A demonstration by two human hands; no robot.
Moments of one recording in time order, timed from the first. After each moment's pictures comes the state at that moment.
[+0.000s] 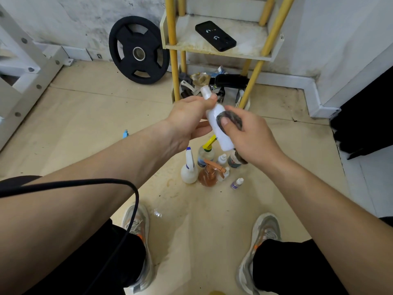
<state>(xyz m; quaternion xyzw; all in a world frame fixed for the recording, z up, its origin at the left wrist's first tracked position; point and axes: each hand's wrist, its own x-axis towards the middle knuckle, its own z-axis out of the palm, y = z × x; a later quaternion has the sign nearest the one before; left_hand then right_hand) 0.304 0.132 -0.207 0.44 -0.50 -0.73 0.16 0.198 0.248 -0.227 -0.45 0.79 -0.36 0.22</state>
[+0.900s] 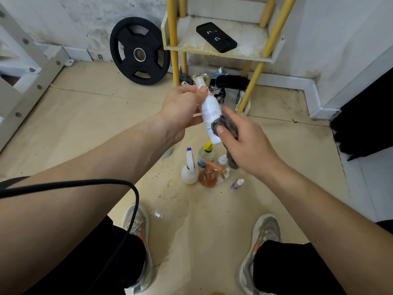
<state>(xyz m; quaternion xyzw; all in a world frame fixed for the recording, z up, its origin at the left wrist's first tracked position) 0.306 0.117 -0.202 0.43 -0.50 -0.71 0.24 0.211 0.255 -0.225 -0.51 0.77 -0.33 0.20</state>
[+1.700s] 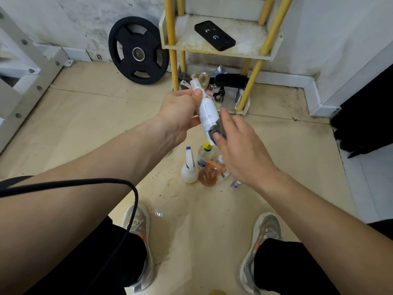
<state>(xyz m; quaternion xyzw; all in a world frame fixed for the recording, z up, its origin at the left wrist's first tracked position) 0.303 0.126 -0.204 0.44 -0.46 -0.73 0.25 0.221 0.261 -0.239 -0.53 0.82 -0.18 0.13</state>
